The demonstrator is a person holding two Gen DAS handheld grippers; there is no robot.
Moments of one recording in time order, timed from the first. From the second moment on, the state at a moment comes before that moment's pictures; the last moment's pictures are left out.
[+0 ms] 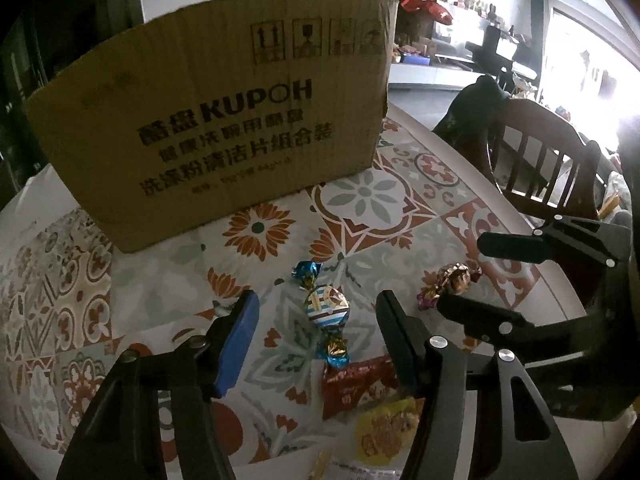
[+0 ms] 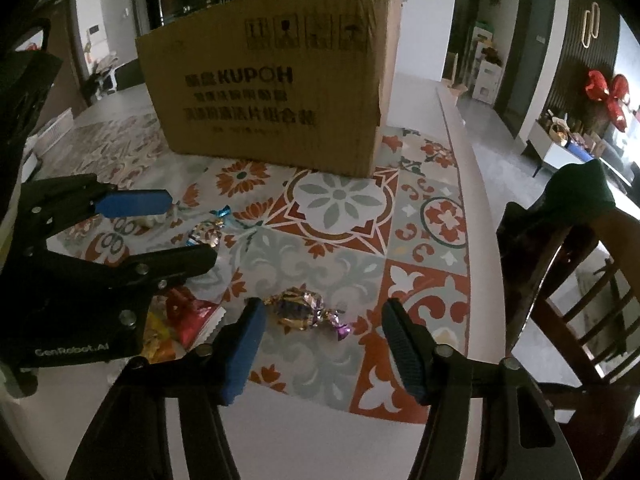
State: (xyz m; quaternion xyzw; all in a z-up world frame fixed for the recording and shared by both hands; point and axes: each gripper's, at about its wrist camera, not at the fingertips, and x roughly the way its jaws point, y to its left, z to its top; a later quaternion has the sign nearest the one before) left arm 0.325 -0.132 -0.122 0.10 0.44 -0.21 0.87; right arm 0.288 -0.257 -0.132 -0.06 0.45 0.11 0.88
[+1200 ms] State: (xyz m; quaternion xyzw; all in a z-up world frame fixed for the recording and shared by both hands) left arm 0.313 -0.124 -0.099 0.09 0.42 -0.22 0.87; right arm 0.285 -0.249 -0.108 -0.03 0.41 0.11 0.90
